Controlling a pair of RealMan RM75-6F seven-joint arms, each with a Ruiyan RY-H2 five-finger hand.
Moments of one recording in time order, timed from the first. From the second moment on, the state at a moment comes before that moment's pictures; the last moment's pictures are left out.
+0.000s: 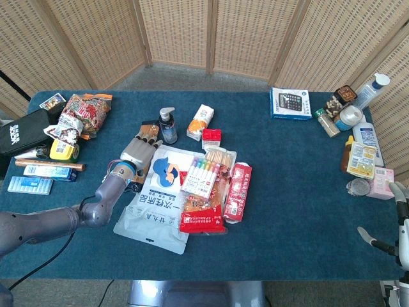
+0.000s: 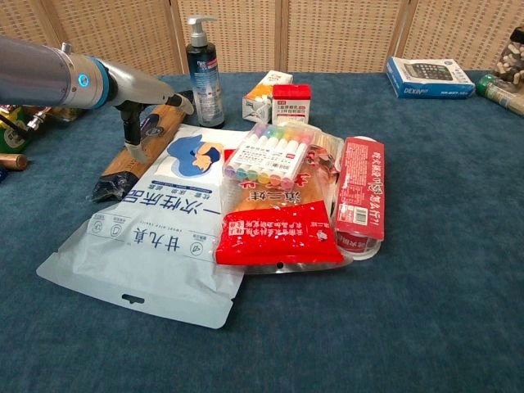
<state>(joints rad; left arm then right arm) -1.25 -1.49 0.05 -1.27 0.37 0.65 0.74 -0.05 -1.05 0.14 -1.81 -1.44 1.63 0.06</state>
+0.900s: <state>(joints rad) -1.45 -1.20 0.35 -1.63 -0.15 0.50 0.81 -0.05 -1.05 0.13 -1.83 -1.46 1.64 0.06</state>
